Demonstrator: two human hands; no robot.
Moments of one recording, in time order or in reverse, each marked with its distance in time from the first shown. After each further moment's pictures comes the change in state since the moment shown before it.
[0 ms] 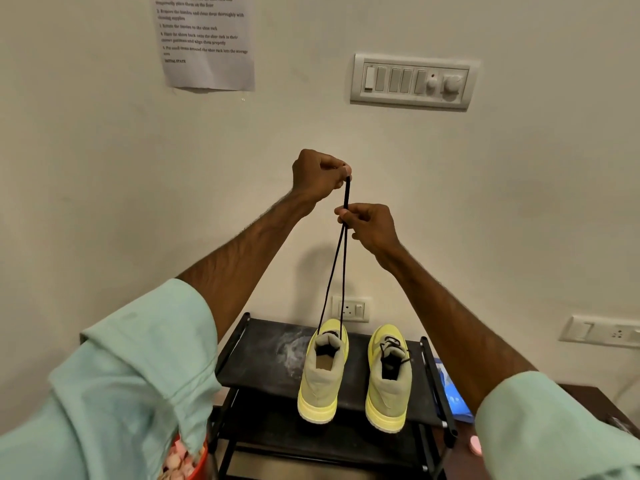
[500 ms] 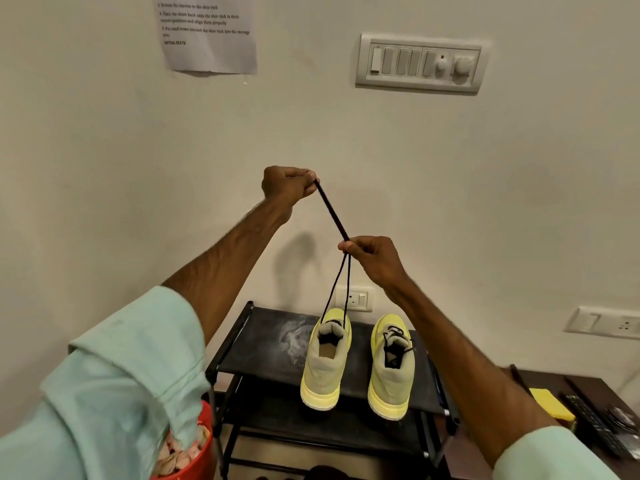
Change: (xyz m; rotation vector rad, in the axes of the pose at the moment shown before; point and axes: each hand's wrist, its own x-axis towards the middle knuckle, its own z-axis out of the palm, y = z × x) left_hand -0.010 -0.059 -0.027 -0.319 0.166 -0.321; right_hand -0.054 0.047 0.004 -0.066 -0.100 0.065
